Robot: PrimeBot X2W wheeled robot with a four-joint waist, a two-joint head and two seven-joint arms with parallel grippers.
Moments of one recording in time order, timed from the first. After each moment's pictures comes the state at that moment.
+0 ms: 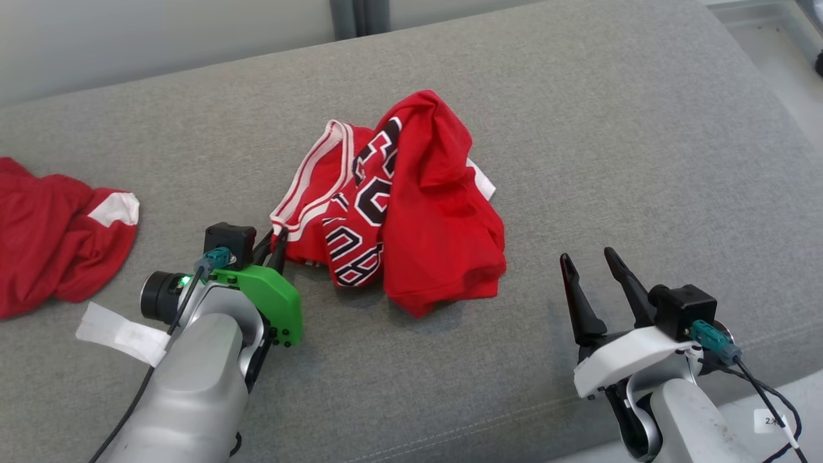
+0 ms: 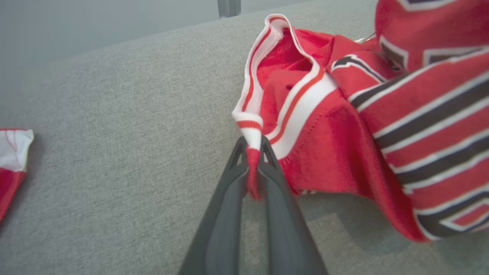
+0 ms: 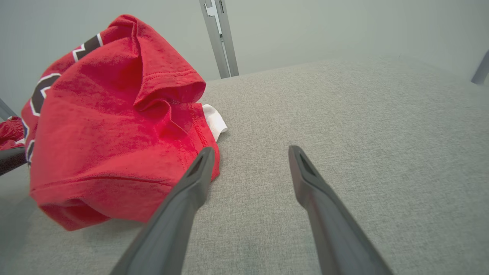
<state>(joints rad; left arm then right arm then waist) -0.73 0.11 -0.52 1.15 -0.43 -0.12 -0.26 -0.23 -0.05 0.14 0.38 0.24 0.13 -0.26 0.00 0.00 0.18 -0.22</state>
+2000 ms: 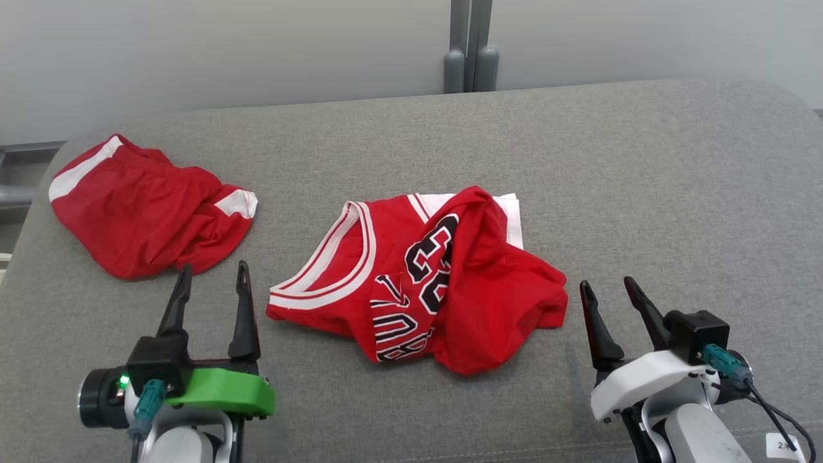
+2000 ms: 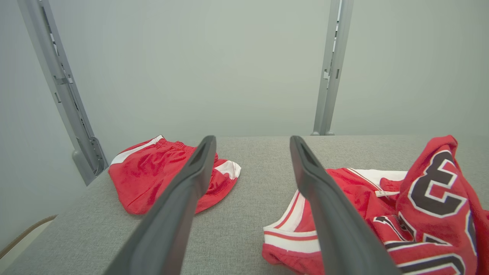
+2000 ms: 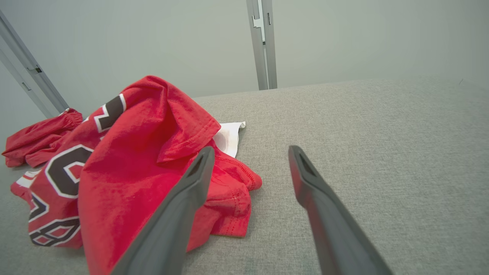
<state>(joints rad) -0.12 0.08 -0.11 0.20 -0.16 0.04 -0.26 -0.16 -0.05 0.08 0.40 0.21 0.13 -0.26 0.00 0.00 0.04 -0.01</state>
